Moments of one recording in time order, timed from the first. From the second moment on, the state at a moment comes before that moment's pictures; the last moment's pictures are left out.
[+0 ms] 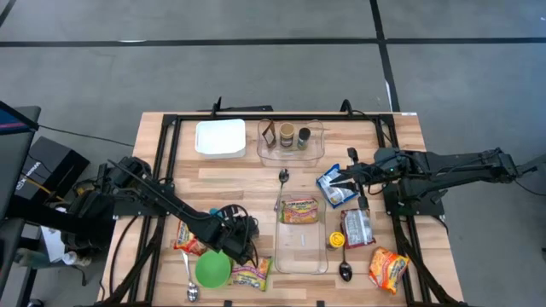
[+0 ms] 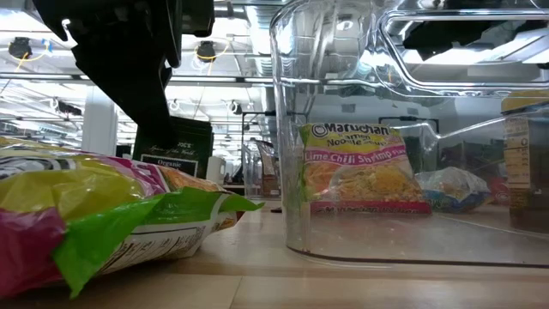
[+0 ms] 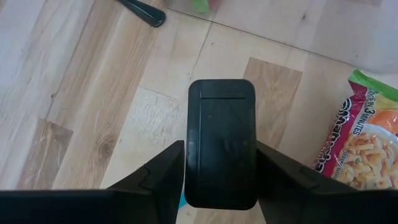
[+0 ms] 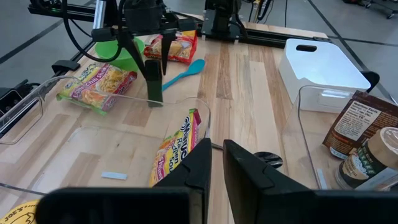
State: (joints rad) left arm -0.55 1.78 1.18 -0.68 -0.46 -0.78; right arm 0.04 0.73 0.61 -0.31 -0.03 -0.12
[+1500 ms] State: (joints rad) left arm -0.55 1.58 1.18 -0.64 -0.54 -0.77; right arm 0.04 0.73 0.61 -0.31 -0.03 -0.12
